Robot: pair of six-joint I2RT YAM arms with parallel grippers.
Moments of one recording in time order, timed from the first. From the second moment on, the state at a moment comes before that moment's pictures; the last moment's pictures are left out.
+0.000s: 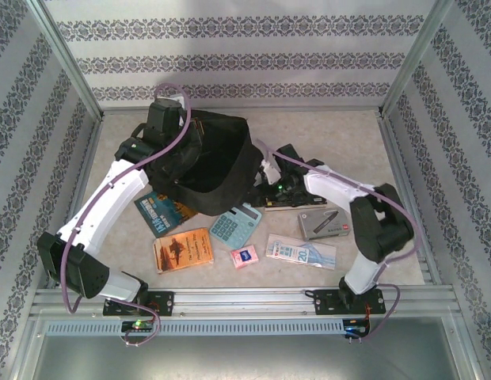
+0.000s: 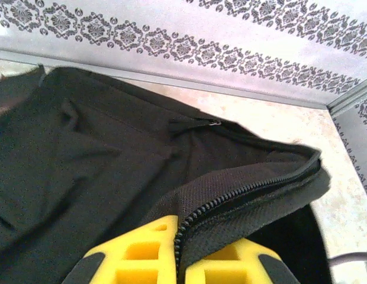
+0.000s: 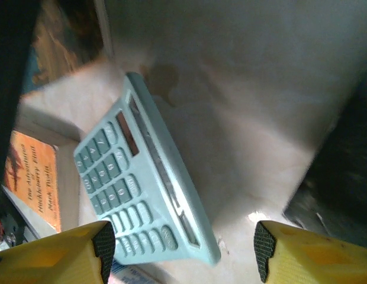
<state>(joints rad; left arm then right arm) -0.37 1.44 1.48 -0.58 -0.04 -0.50 0.48 1.75 1.13 -0.58 -0.58 0.24</state>
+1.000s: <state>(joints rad) -0.30 1.49 1.51 -0.57 -0.05 -0.63 0.53 1.85 1.08 -0.42 -0.72 0.24</state>
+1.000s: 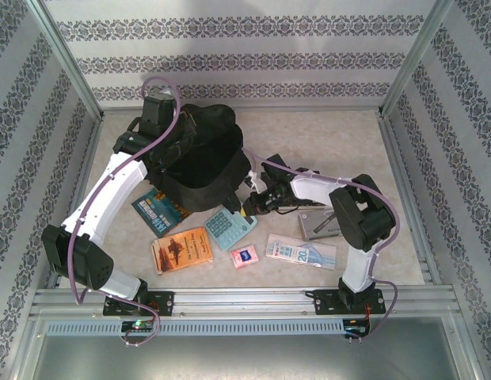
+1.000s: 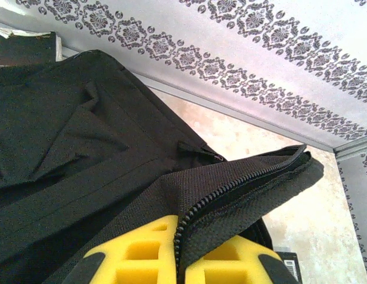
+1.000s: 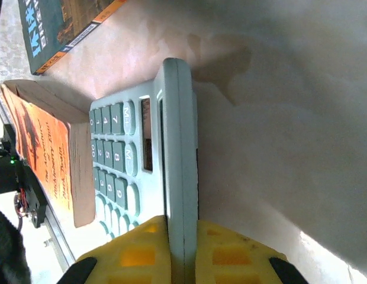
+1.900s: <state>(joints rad) -0.30 1.49 1.46 -0.56 0.09 -0.72 0.39 1.01 1.04 -0.89 0.11 0.54</state>
